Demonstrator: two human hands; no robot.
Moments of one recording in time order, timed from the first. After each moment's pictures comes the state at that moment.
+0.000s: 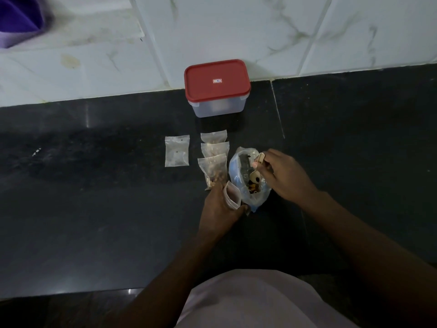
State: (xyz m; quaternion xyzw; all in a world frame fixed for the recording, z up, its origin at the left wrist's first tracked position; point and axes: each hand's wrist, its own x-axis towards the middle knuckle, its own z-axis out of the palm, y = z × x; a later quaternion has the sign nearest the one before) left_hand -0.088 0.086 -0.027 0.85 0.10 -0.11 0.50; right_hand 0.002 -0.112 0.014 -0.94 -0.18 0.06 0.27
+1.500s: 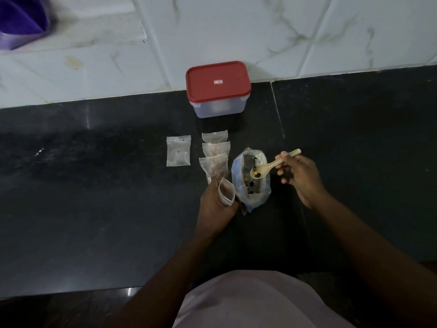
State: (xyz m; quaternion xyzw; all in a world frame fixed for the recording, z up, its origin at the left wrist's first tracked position) left_hand -0.089 0.093 -0.009 0.81 0.10 -0.08 0.57; right_hand -0.009 -0.130 0.013 -0.68 0.21 0.14 0.69
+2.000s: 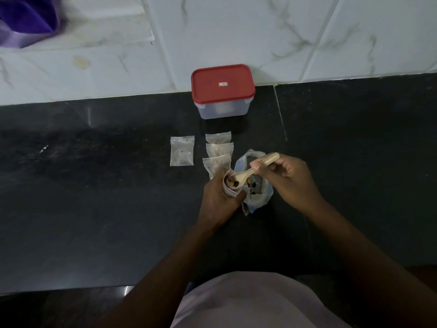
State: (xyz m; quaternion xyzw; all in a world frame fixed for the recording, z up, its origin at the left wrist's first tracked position) left_hand -0.074 0.094 0.006 0.81 0.04 -0.05 0.58; right_hand -0.036 -0.096 0.062 -0.81 -0.07 0.10 0.57
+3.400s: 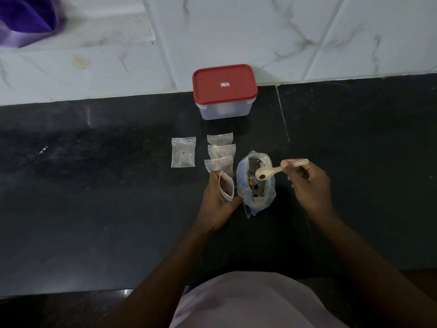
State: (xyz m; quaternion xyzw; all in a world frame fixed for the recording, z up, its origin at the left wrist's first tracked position) left_hand -0.076 0.108 -0.003 0.78 0.07 -0.10 0.61; right_hand -0.035 -0.121 0.026 -0.81 0.14 0.01 0.57
